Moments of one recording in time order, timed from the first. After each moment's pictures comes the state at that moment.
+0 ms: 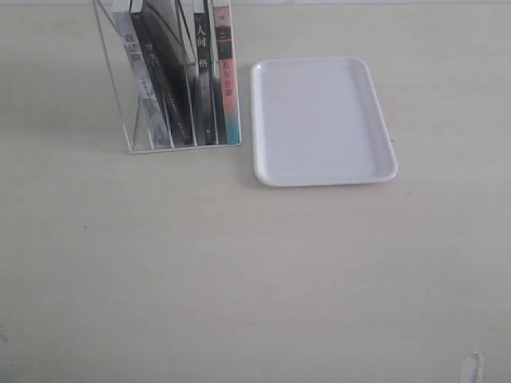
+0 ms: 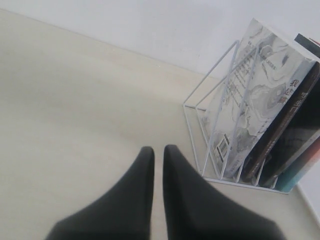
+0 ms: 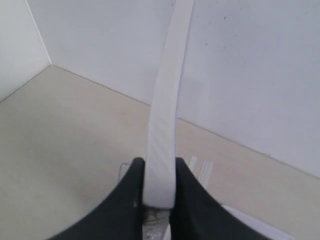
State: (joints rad) left arm -0.01 0.00 0.00 -0.10 0.33 -0.24; right arm 1.02 1.79 -2.42 -0.42 1.25 0.40
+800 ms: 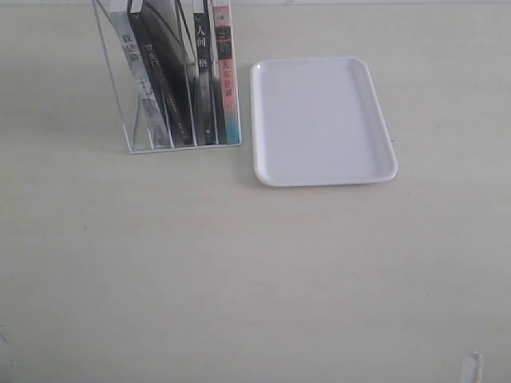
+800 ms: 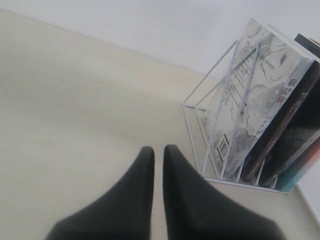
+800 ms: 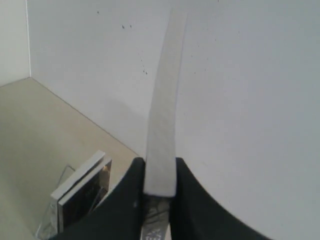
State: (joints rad) left arm -0.01 0.00 0.00 -0.10 0.33 -0.24; right arm 1.02 1.46 -2.28 -0.47 1.26 0.06
